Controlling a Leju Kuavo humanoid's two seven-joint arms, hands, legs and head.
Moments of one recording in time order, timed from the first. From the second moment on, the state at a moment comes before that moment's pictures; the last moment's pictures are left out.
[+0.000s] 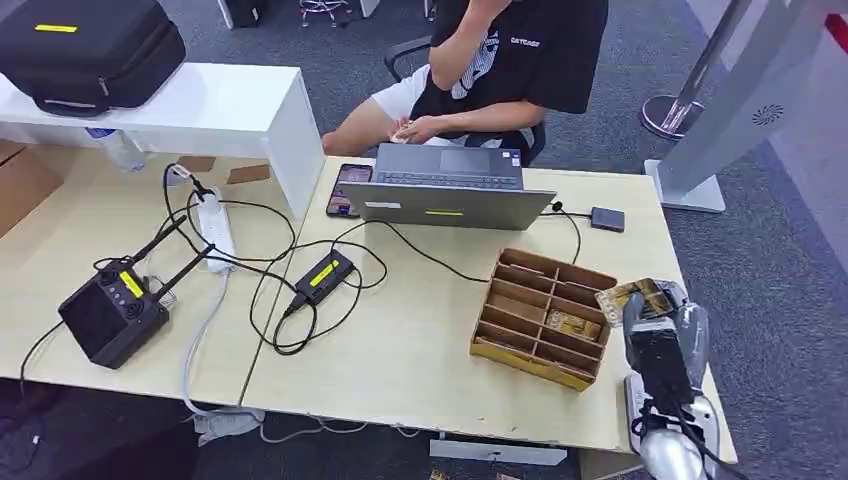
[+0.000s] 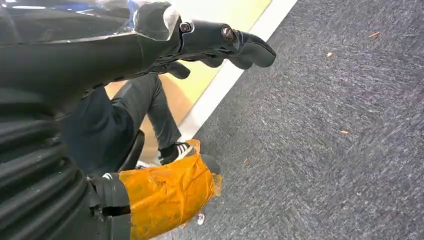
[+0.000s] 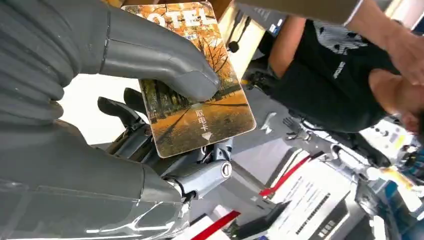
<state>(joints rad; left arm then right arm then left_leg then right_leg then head) -0.15 -0.23 1.55 -0.33 -1.25 0.70 0.47 -0.08 -0.10 0.01 -1.45 0.43 -0.55 -0.22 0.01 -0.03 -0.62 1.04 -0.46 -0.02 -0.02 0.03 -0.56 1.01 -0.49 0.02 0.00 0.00</state>
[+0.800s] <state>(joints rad) -0.14 -0.20 1.55 -0.25 -1.23 0.69 0.54 0.06 -0.19 -0.32 -1.35 0.56 -0.28 -0.14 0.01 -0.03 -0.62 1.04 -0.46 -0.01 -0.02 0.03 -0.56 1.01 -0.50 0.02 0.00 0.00</state>
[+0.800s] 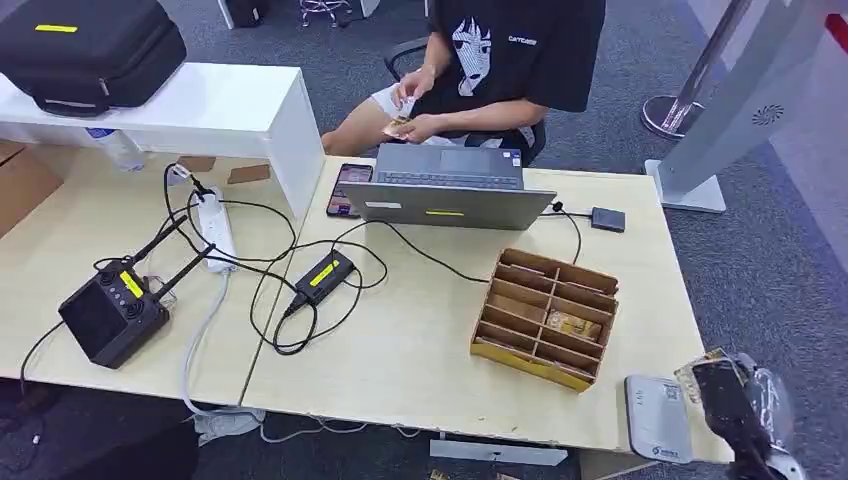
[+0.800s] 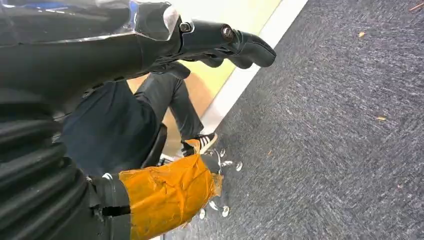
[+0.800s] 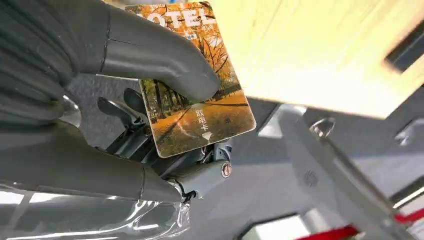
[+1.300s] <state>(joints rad) -0.14 -0.20 1.54 -0.24 -1.22 0.69 0.54 0.09 -0.20 -0.32 -1.42 0.57 -0.22 -0.15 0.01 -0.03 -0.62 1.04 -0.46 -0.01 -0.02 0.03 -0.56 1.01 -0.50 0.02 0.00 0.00</state>
